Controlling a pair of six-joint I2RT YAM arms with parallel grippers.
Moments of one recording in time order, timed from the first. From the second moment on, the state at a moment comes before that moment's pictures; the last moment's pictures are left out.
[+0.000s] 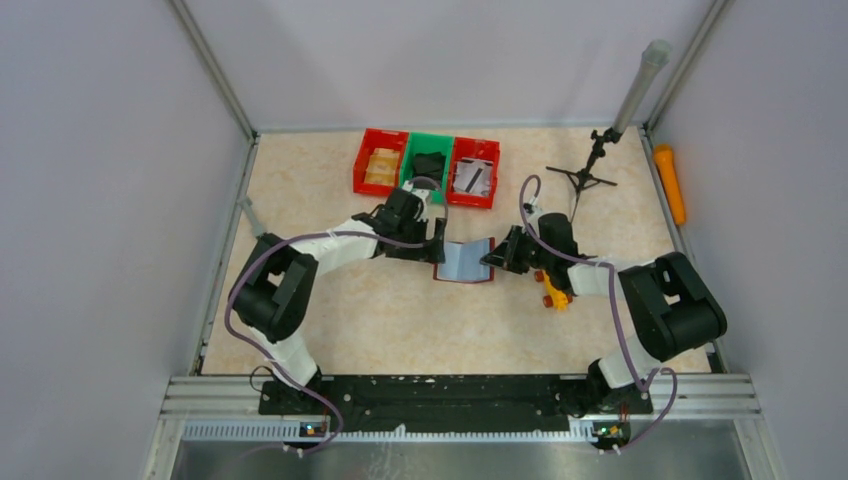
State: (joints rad) left arm -0.56 1.76 1.07 -0.25 0.14 -0.41; right arm 0.36 1.55 0.54 0.42 -0.47 0.70
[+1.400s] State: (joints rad) left arm -0.86 1.85 1.20 -0.25 -0.02 -0.19; right arm 0.36 1.55 0.54 0.43 -0.49 0.70
